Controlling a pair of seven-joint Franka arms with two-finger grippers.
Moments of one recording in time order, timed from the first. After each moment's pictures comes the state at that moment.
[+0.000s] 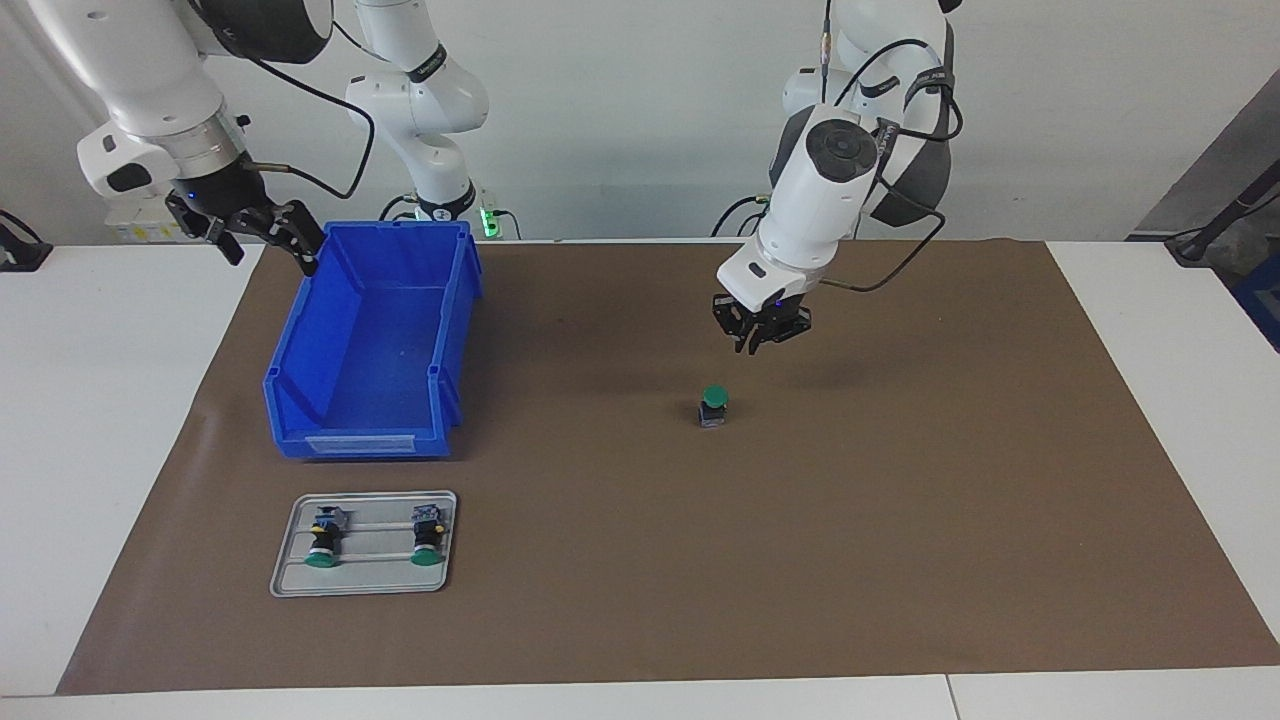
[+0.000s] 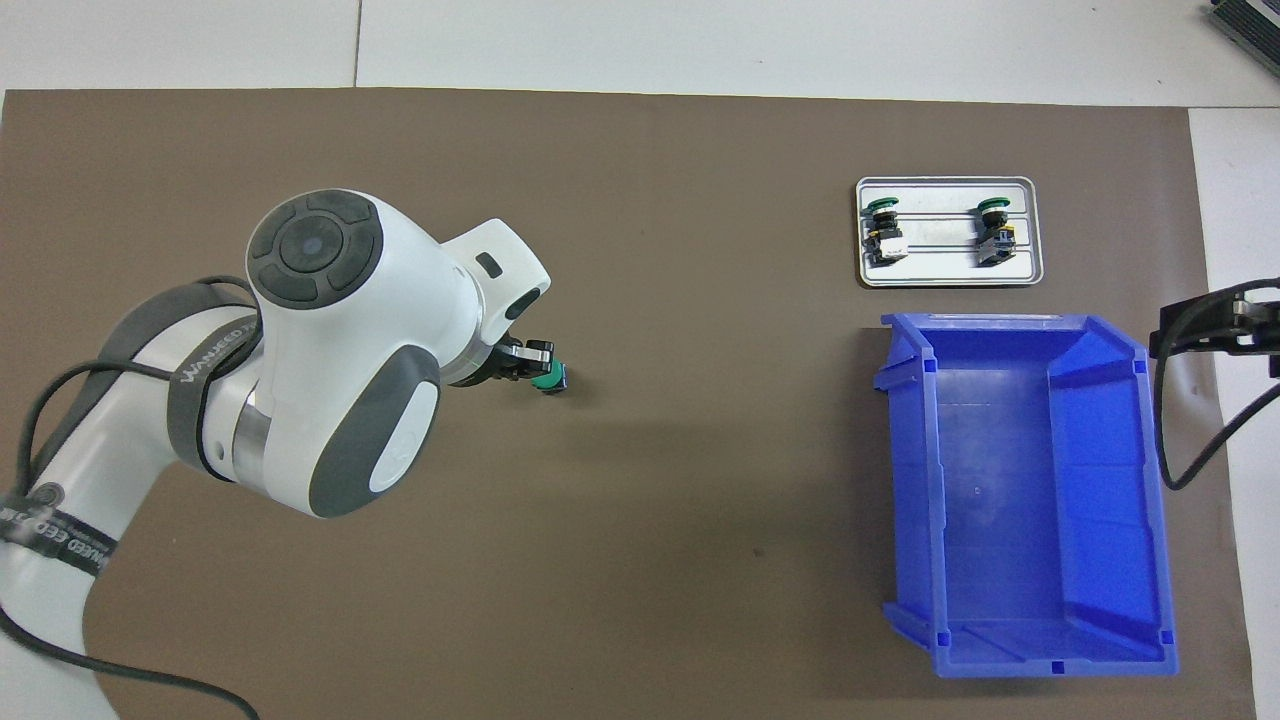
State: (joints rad) left arm -0.48 0.11 -0.05 -1.84 -0.12 1.98 -0.39; right arm 0.02 -0.05 -0.09 -1.63 -0.04 1.54 0.12
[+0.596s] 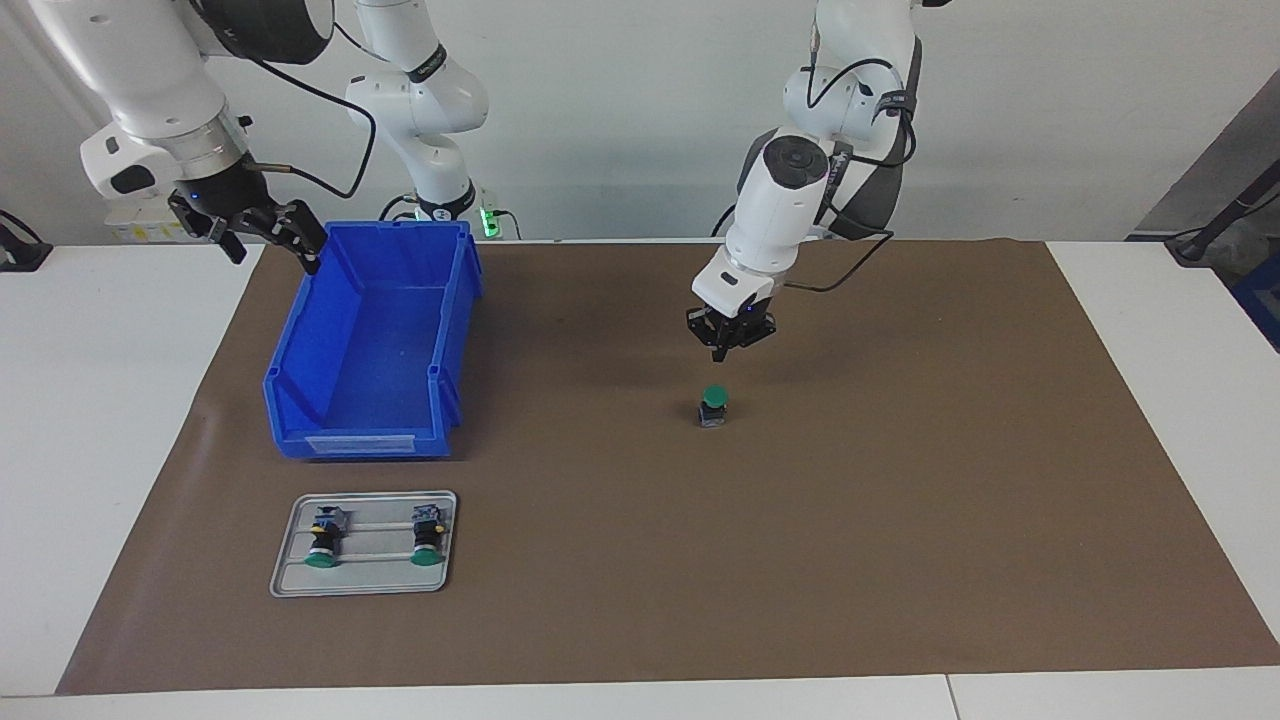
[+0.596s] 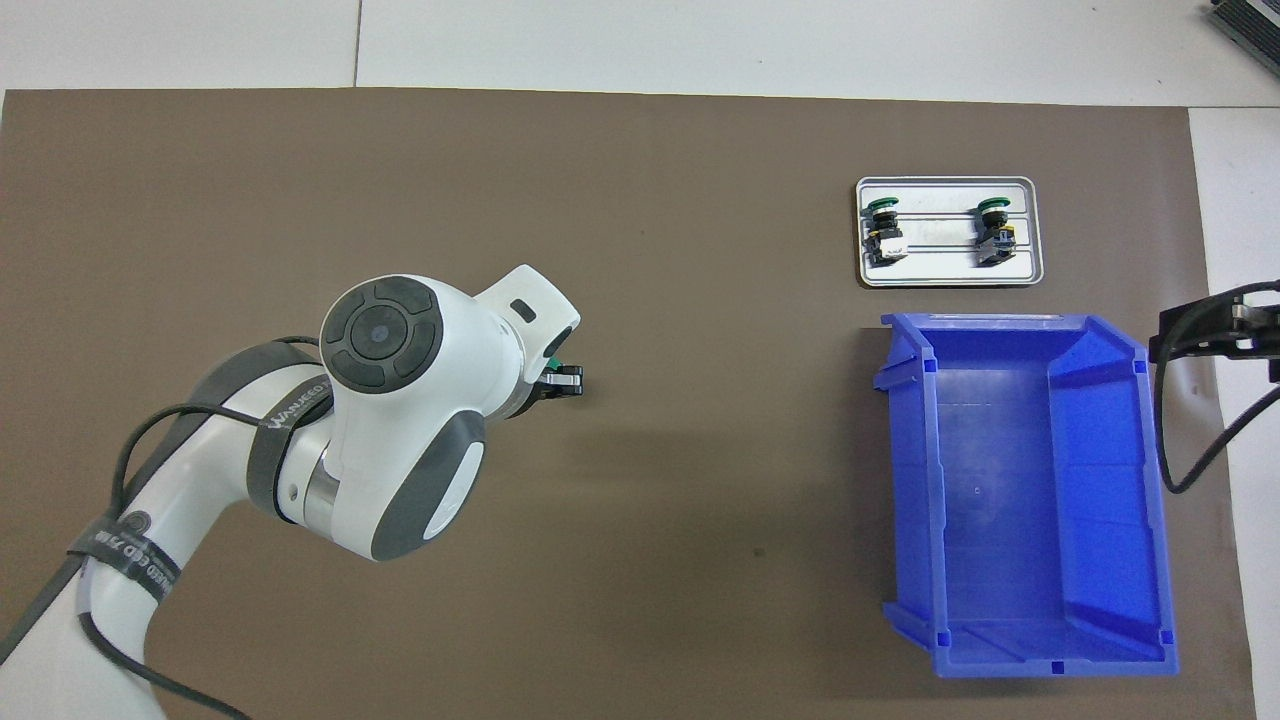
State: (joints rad) left arm -0.51 0.12 -0.05 -1.97 -0.11 2.18 -0.44; right arm 0.02 -0.05 -0.09 -1.63 -0.04 1.53 0.12
